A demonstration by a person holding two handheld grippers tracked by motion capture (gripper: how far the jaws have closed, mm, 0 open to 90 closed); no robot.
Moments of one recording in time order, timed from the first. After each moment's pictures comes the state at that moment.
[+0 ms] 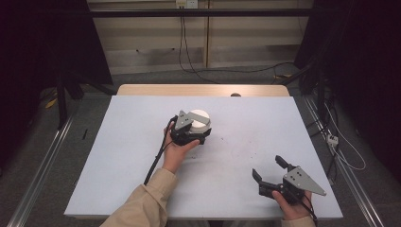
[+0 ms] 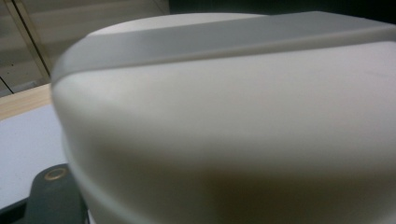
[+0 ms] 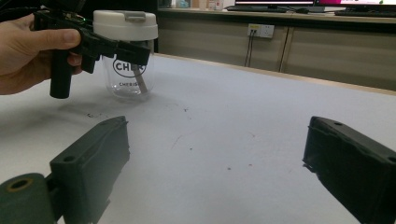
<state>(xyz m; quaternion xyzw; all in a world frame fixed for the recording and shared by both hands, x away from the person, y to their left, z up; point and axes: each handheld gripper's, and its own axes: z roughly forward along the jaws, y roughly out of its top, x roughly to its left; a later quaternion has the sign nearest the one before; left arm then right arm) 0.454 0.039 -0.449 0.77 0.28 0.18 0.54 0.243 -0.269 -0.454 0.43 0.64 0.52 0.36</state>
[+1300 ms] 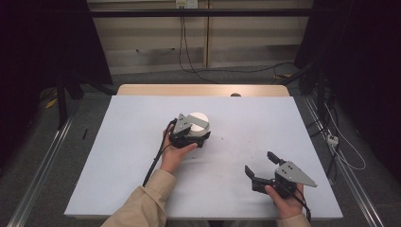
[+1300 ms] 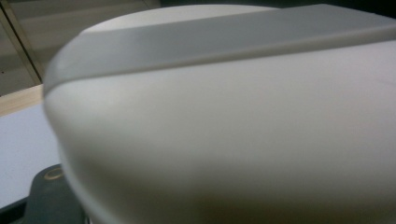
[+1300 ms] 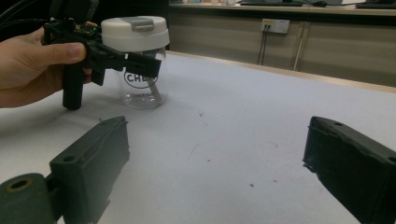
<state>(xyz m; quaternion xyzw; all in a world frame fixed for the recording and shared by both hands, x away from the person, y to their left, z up) 0.452 0.045 -0.459 0.77 0.26 0.18 0.55 0.261 -0.253 -0.451 0.42 0.66 0.53 0.33</state>
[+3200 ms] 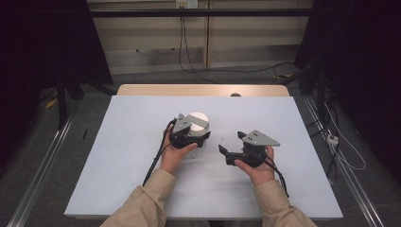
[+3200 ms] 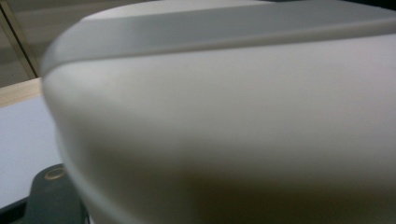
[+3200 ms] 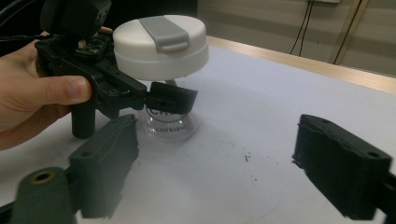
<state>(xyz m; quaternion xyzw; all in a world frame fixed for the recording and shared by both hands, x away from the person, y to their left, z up) 0.453 0.045 -0.461 0.77 0.27 0.17 0.55 0.342 -0.195 -0.421 0.41 0.71 0.50 0.26</state>
